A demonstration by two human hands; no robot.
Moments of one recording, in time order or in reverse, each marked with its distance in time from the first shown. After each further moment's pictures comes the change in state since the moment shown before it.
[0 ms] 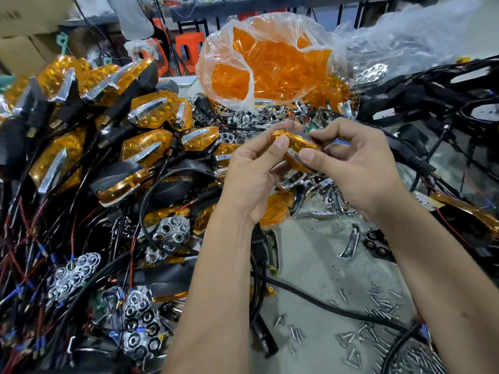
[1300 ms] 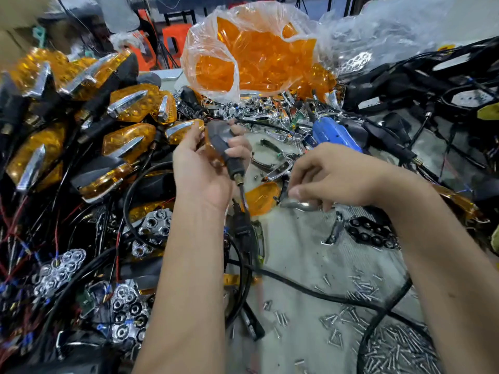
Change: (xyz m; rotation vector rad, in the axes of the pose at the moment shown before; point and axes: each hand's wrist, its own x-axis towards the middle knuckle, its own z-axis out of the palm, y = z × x) left_hand -0.004 0.029 -0.016 -0.800 0.121 -0.274; right_hand 0.001 -0.013 -0.019 -0.623 -0.581 0.293
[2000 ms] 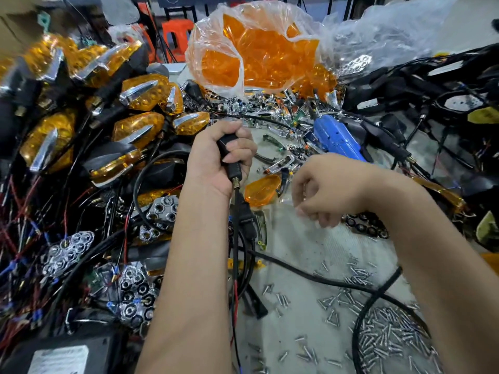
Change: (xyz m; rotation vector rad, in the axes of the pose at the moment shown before) left_hand 0.001 0.005 0.002 0.053 0.065 -0.167; right_hand -0.016 -0.026 0.012 -0.247 -0.175 0.159
